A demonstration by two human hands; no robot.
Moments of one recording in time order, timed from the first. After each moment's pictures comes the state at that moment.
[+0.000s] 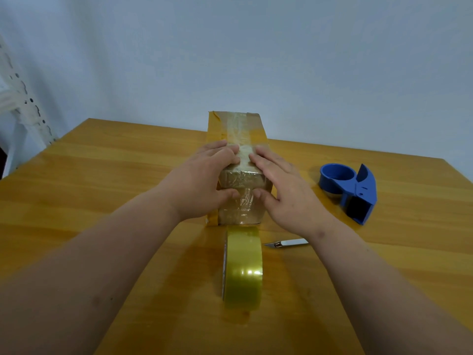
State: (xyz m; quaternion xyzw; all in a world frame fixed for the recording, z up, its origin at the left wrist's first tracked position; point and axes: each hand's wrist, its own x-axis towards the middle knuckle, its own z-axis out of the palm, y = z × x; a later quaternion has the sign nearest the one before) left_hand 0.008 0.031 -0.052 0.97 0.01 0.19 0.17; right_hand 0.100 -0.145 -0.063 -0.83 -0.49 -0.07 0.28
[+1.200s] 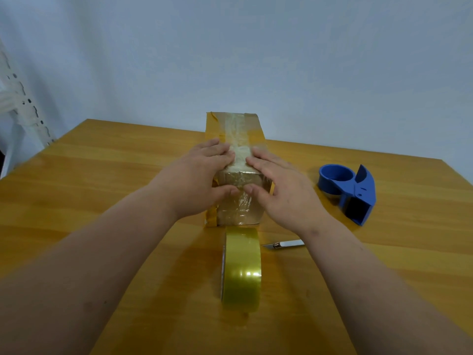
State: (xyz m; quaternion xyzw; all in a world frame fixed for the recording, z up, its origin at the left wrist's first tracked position) left_hand 0.005 0.031 -0.045 0.98 0.04 0.16 0.12; right_hand 0.096 -0.139 -0.055 -0.85 -0.45 -0.08 0.27
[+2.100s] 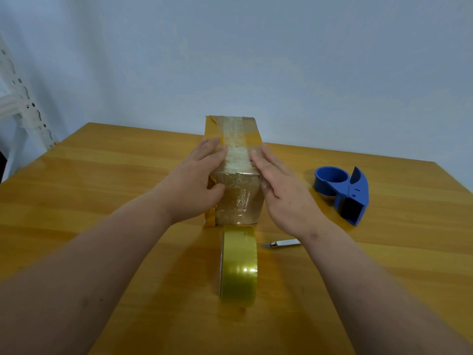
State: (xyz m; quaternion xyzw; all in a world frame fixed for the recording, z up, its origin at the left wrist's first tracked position) left_hand -0.005 0.027 -0.048 0.96 0.06 0.16 0.23; right_hand 0.089 -0.149 -0.056 -0.83 -0.45 -0.04 0.33
